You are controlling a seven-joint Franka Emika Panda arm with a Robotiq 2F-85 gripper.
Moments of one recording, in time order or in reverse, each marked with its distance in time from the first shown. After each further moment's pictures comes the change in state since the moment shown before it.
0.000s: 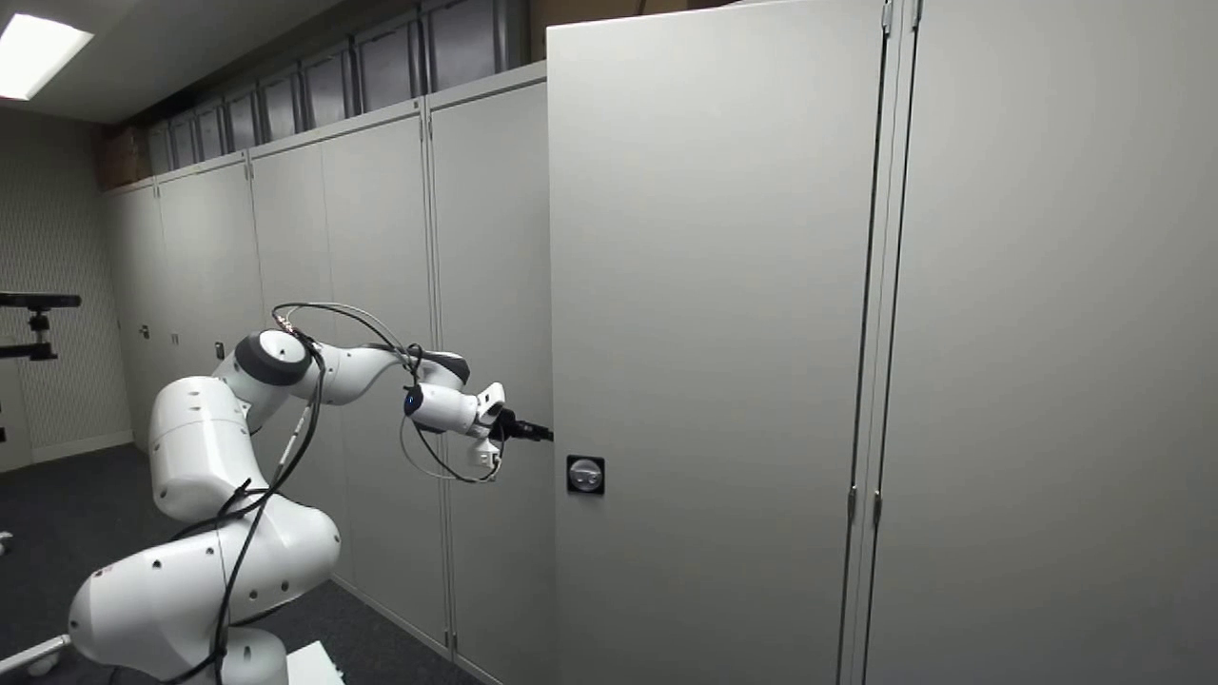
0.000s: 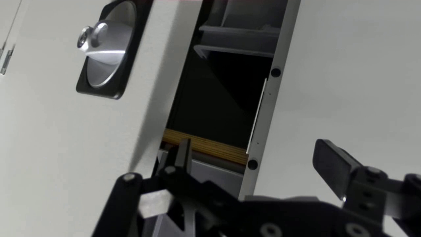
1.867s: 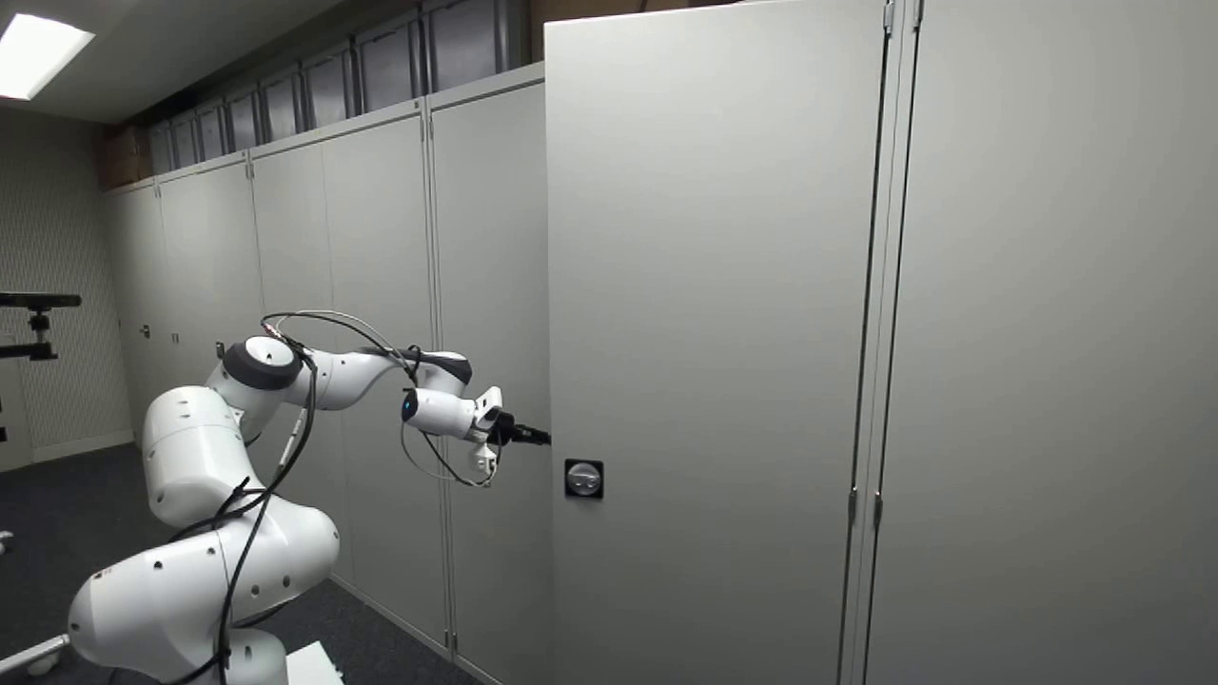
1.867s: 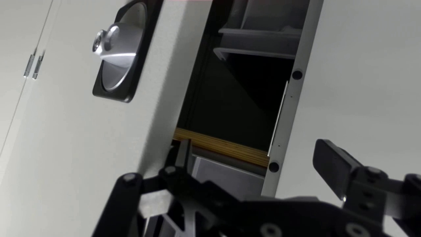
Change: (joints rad) arm 0.046 -0.074 -0.094 -0.017 0.196 0.000 -0.114
